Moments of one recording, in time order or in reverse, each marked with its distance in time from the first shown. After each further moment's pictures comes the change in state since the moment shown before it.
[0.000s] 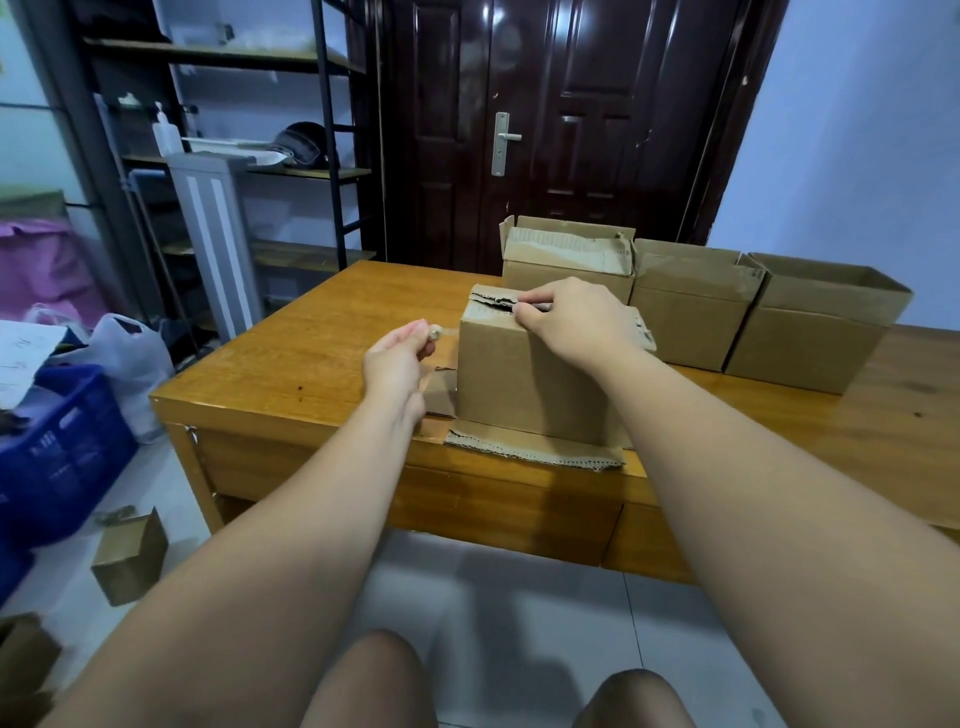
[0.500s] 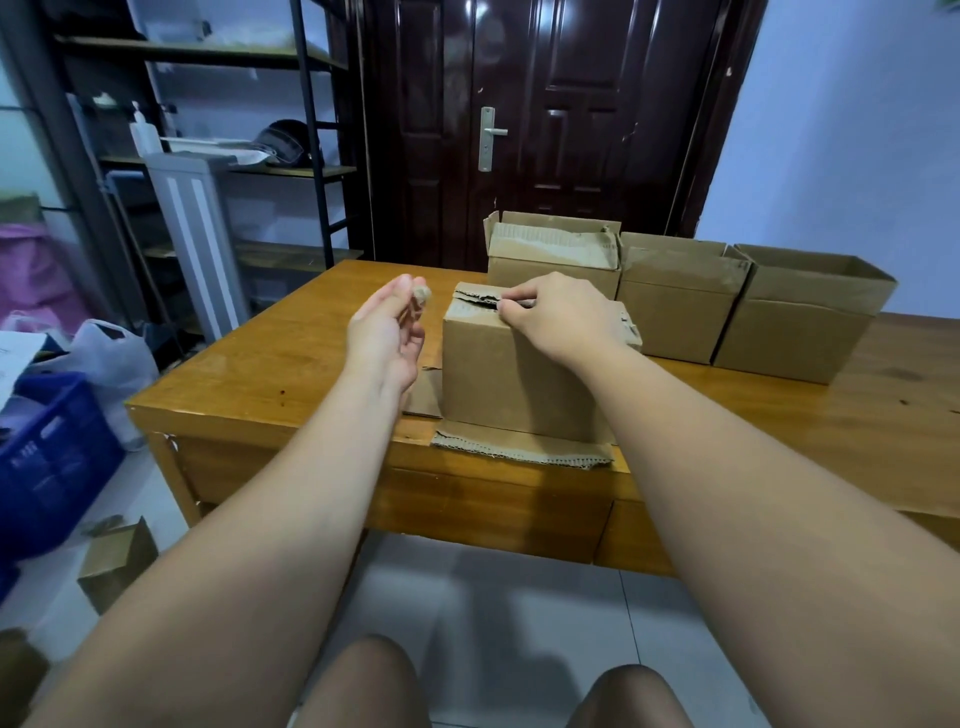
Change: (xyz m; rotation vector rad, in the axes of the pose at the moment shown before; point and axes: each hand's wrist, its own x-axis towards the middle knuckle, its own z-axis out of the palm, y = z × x) left_hand 0.005 0.023 0.012 -0.308 -0.147 0.009; right_hand 0.001 -0.001 0.002 0.008 0.005 0.010
